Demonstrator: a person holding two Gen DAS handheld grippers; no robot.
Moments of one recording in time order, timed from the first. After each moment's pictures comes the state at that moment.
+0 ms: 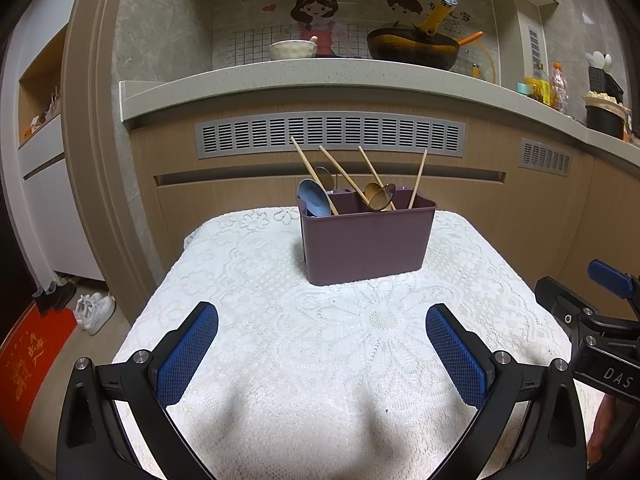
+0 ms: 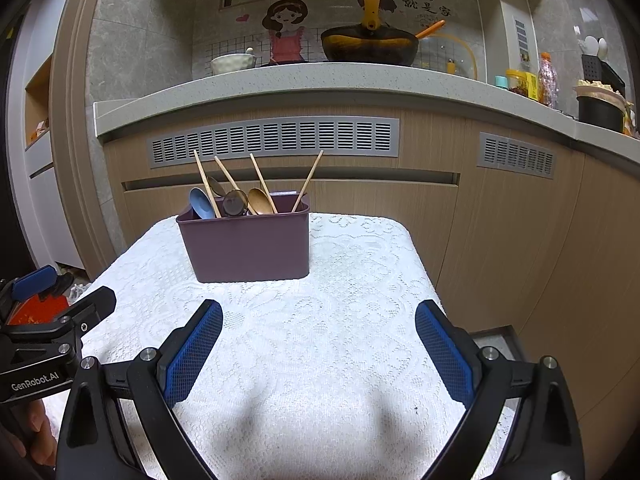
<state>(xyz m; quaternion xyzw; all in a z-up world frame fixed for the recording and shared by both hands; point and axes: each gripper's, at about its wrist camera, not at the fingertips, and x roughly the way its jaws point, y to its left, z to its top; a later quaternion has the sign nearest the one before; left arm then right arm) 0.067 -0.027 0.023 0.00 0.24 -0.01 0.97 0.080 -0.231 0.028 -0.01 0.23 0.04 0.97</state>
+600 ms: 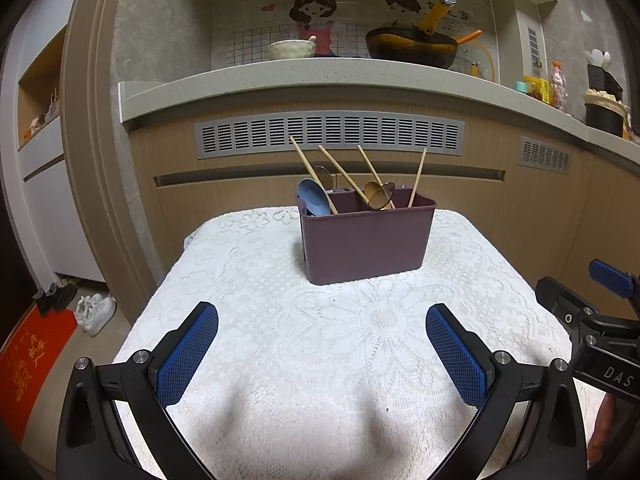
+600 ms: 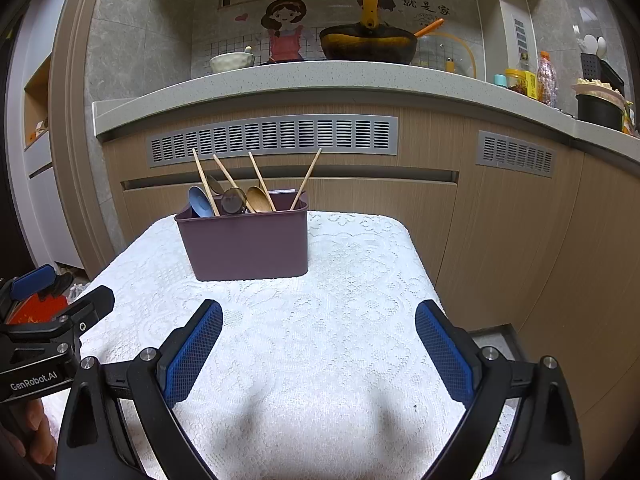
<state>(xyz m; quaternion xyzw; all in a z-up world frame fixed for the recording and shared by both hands) 0.067 -0.028 0.021 0.01 0.24 -0.01 0.97 0.080 -0.233 0.028 -0.01 0.24 0.04 0.97</state>
